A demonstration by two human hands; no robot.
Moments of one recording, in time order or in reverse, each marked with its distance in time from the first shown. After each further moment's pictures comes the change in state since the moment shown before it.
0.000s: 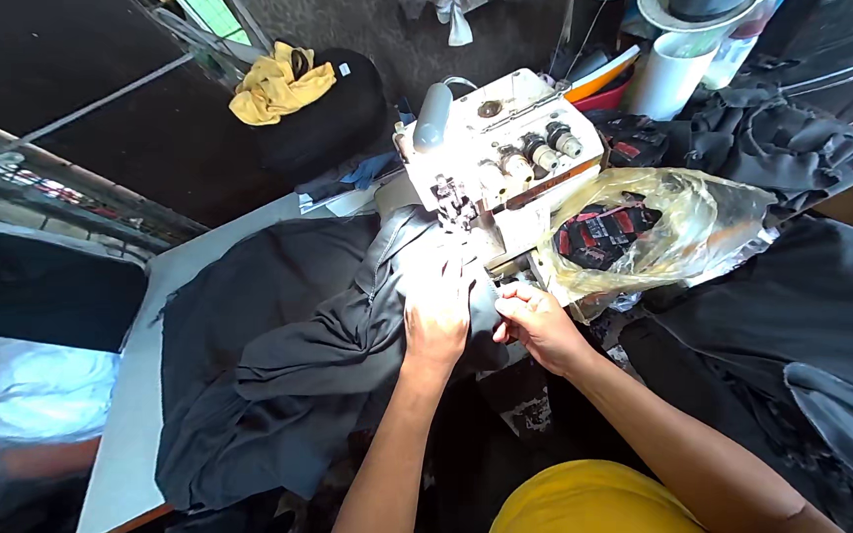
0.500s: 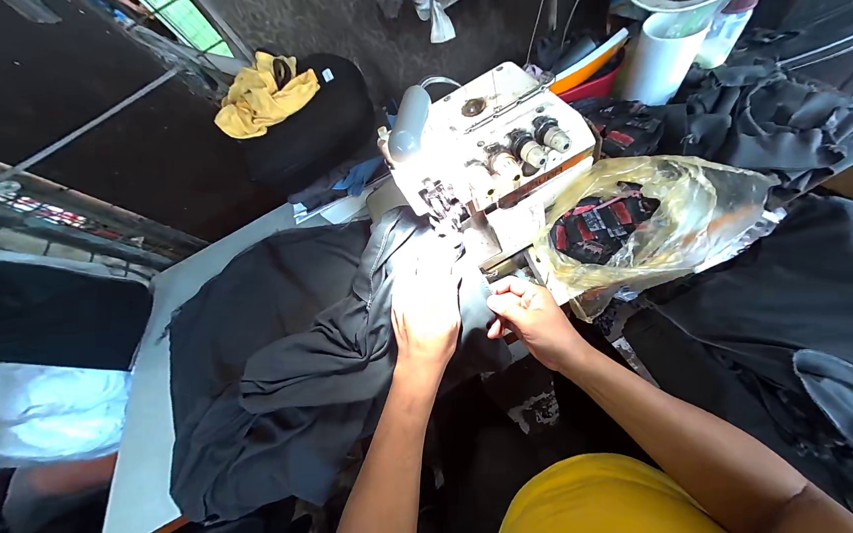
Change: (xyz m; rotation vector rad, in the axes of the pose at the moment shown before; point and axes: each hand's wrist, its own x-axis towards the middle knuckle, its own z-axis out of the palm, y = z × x) left_hand 0.008 -0.010 -0.003 0.143 -0.074 0.031; right_hand 0.008 0.000 0.003 -0.095 0.015 -0.076
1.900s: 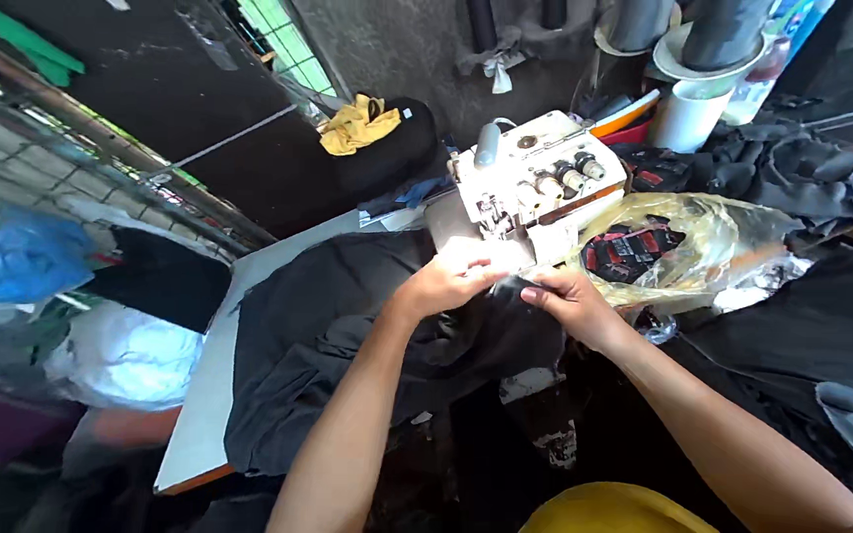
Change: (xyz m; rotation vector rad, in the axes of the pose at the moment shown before) left_hand 0.059 -0.024 -0.092 -0.623 -0.433 0.262; right_hand -0.001 -0.049 0.000 -0.599 -0.207 -0.481
